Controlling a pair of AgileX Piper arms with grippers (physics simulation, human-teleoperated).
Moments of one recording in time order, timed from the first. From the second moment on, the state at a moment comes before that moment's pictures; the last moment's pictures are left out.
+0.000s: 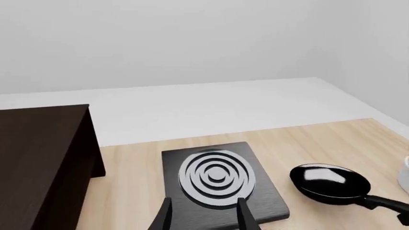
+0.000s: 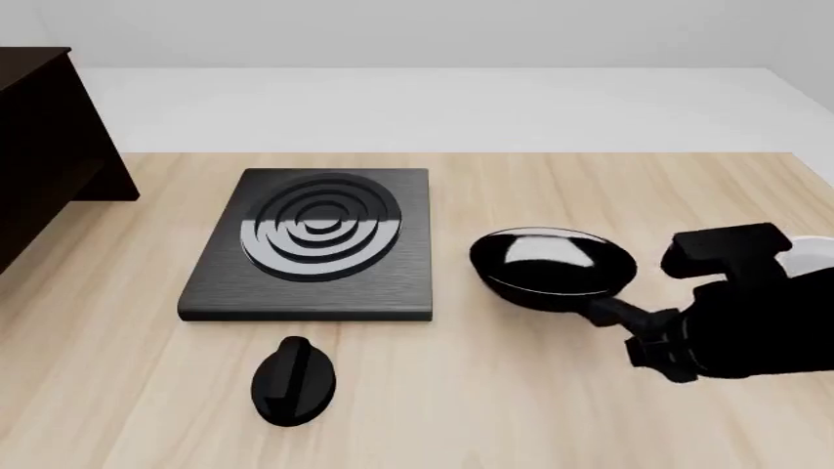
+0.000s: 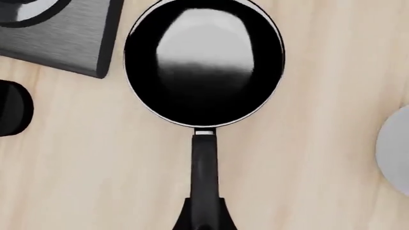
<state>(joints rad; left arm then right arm) -0.23 0.22 -0.55 0.44 -0.03 0.37 1.01 -0.54 0.68 0.15</state>
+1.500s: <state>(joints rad) -0.40 0.44 -0.64 0.39 -0.54 0.41 1.22 -1.27 0.70 -0.23</state>
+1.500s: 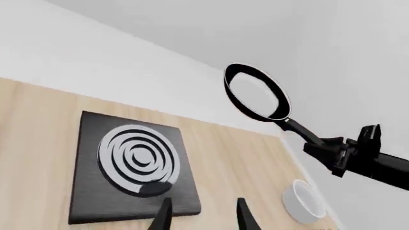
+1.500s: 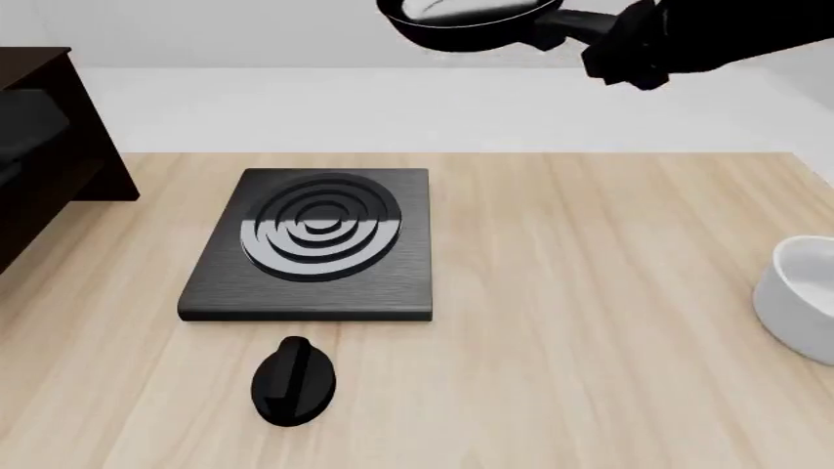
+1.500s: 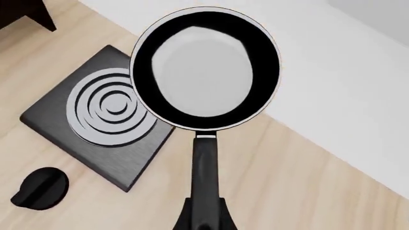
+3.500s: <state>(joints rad) -0.52 0.43 -0.56 0.23 -1.20 0.99 1.57 -1.57 0.49 -0.17</state>
